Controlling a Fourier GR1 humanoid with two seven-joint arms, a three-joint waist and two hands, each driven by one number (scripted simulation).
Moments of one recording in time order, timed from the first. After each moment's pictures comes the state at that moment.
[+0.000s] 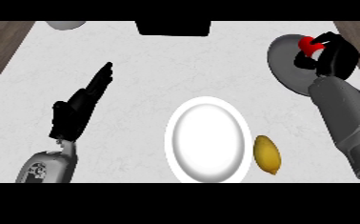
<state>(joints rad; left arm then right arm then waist) -0.17 0.20 -0.08 -1.58 -0.06 -0.09 0.19 -0.85 -0.40 -0.20 -0.37 0.86 -0.85 0.18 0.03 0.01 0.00</state>
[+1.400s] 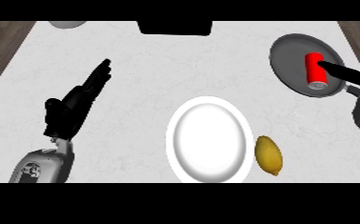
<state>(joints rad) -0.18 0.20 -0.06 -1.61 -0.04 -0.12 0.22 -0.77 -0.51 -0.72 -0.31 0.29 -0.44 -0.40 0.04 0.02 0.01</state>
